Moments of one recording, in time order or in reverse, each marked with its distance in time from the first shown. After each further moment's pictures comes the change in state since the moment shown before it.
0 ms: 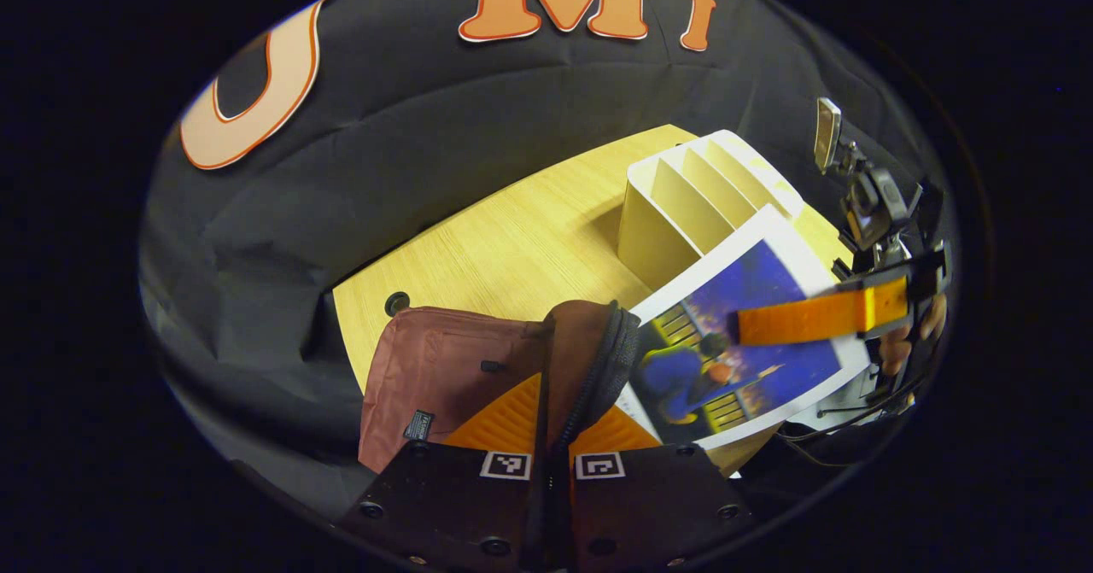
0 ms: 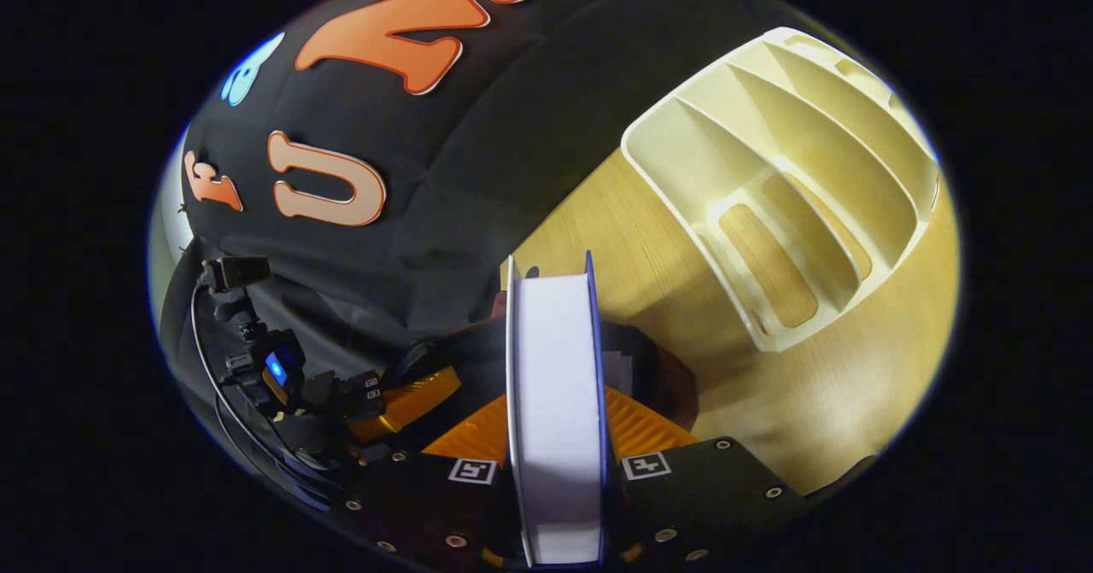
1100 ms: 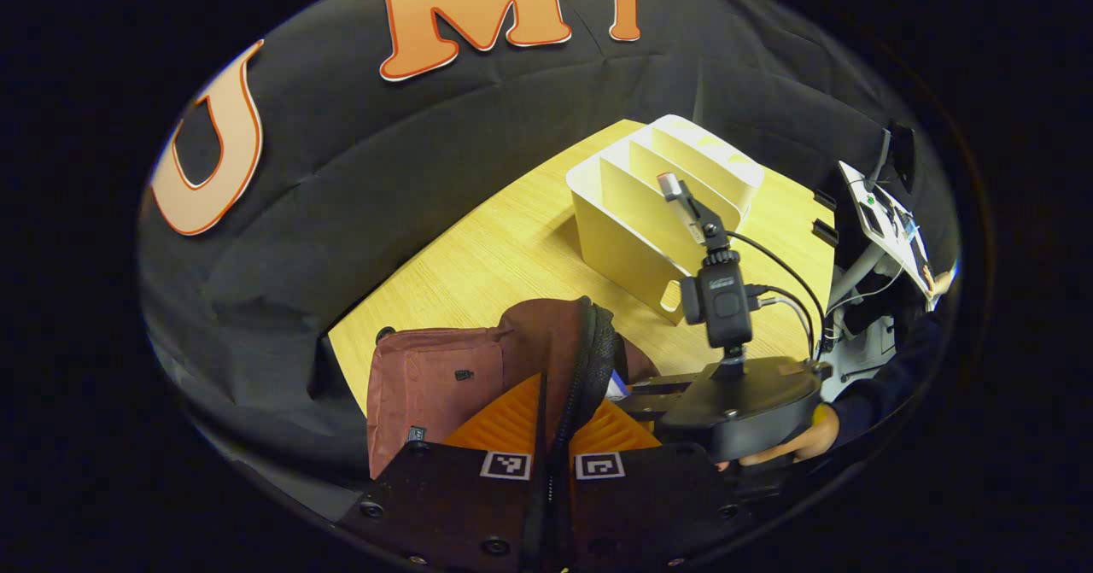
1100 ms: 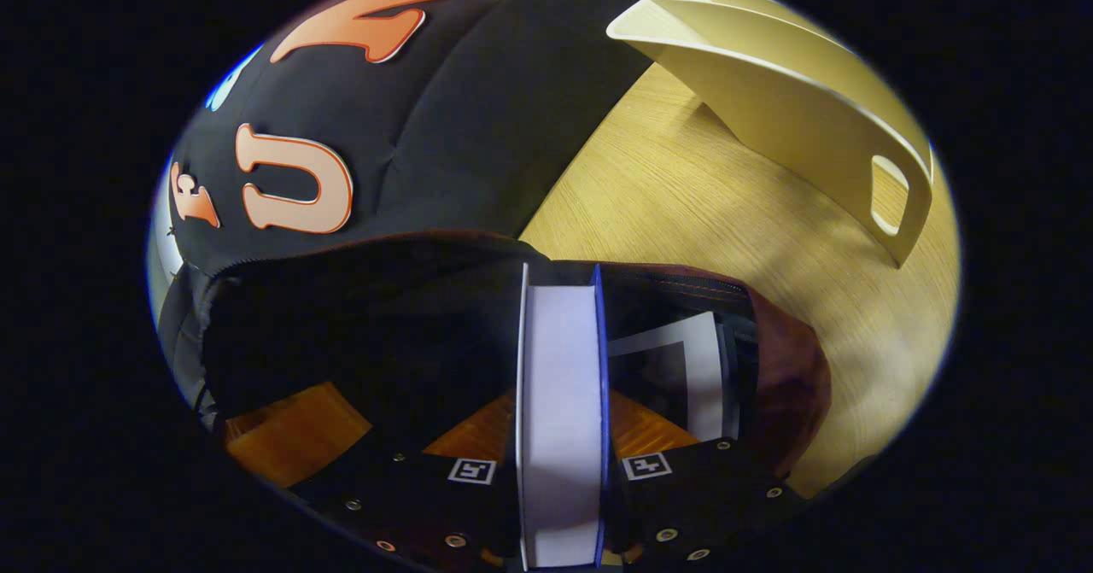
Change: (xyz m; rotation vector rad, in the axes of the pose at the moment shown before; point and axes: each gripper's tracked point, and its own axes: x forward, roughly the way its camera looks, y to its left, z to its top) left arm -0.010 -0.047 -0.003 0.188 -0.043 -0.004; right arm 0.129 0.013 -0.061 0.100 -0.100 0.019
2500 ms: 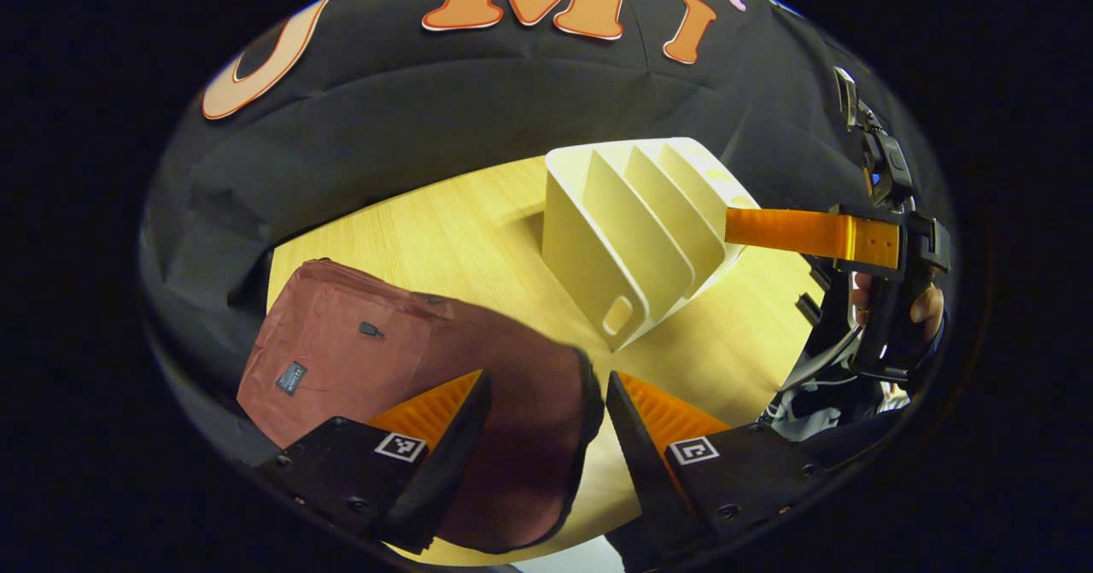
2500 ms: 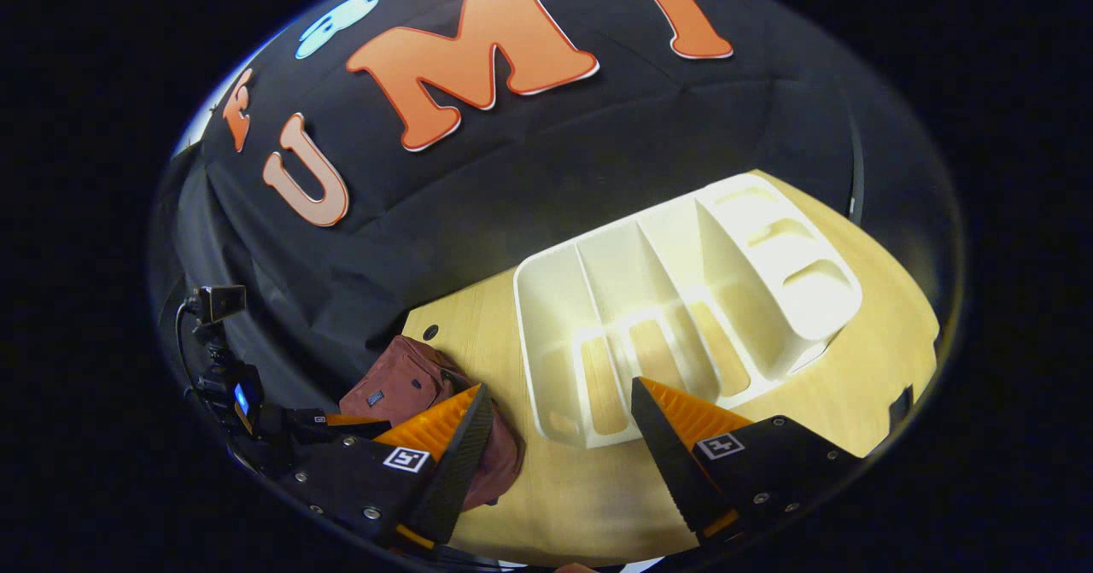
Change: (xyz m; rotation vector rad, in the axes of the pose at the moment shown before) left arm 0.040 -0.102 0.013 -0.369 -0.065 -0.055; right arm -0.239 -0.082 0.204 -0.533 -0.227 -0.266
